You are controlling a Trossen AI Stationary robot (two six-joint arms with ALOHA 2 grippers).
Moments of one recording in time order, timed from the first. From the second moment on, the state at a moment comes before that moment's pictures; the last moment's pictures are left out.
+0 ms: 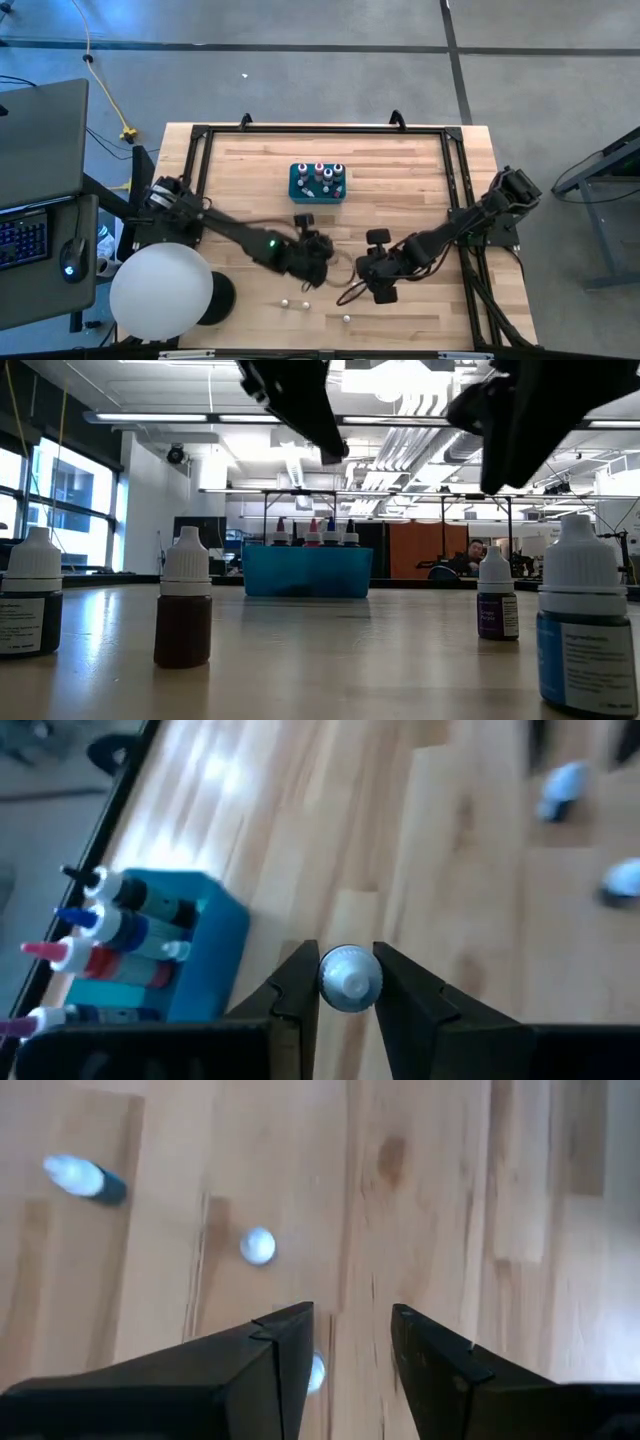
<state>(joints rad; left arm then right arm) -0.40 1.85 1.50 -0.65 -0.70 -0.30 0.52 1.66 1.20 -0.73 0.24 0.40</state>
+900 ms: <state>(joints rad) 0.14 1.89 1.50 -0.57 -0.19 -0.13 0.75 1.56 1.20 -0.94 0.52 0.71</state>
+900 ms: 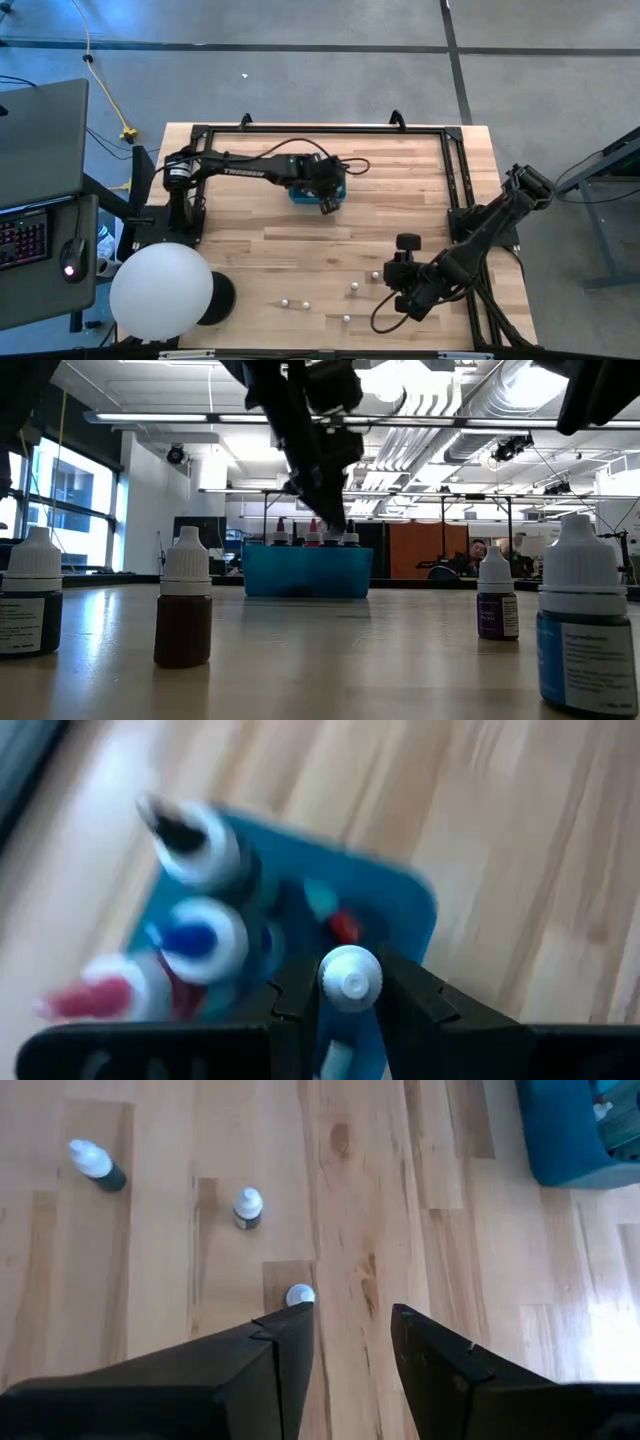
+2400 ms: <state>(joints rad) 0.15 2.03 1.49 -0.46 -0.03 -0.18 0.77 1.60 1.20 -0.81 0.55 0.75</state>
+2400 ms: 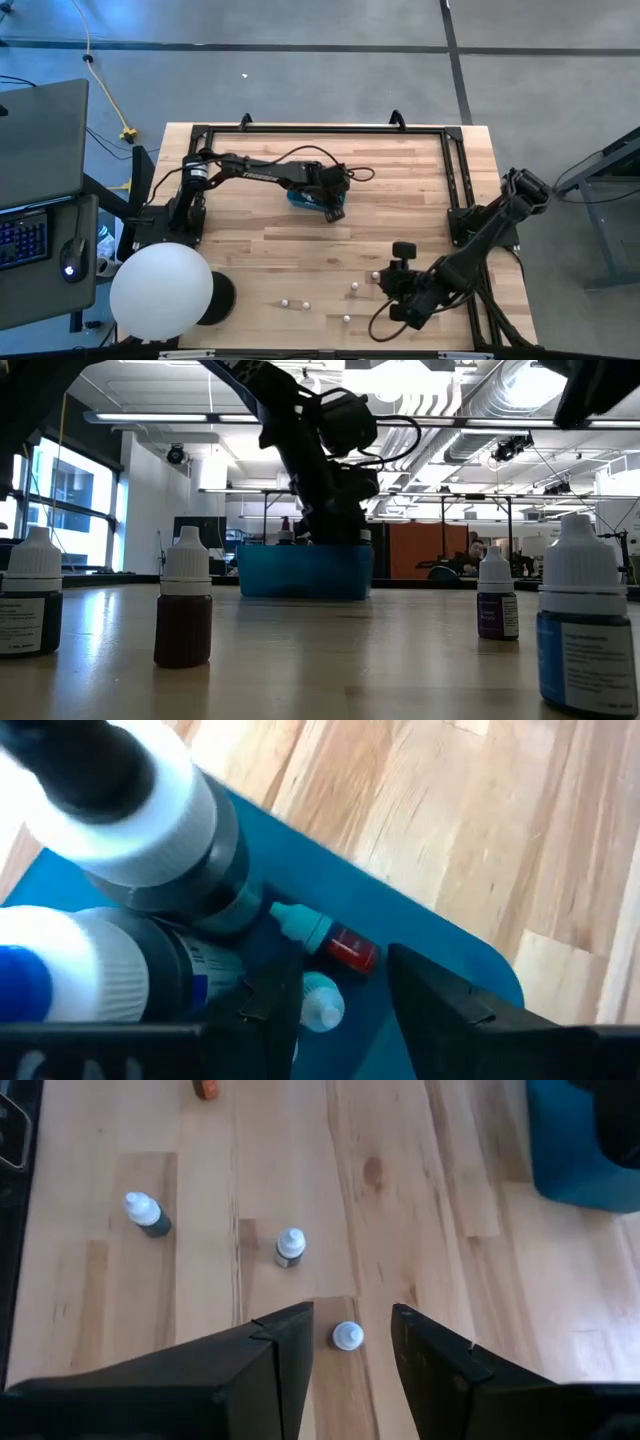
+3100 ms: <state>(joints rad) -0.04 1.74 1.49 -0.58 -0.02 -0.22 0.67 1.73 1.20 -0.81 0.42 0.79</state>
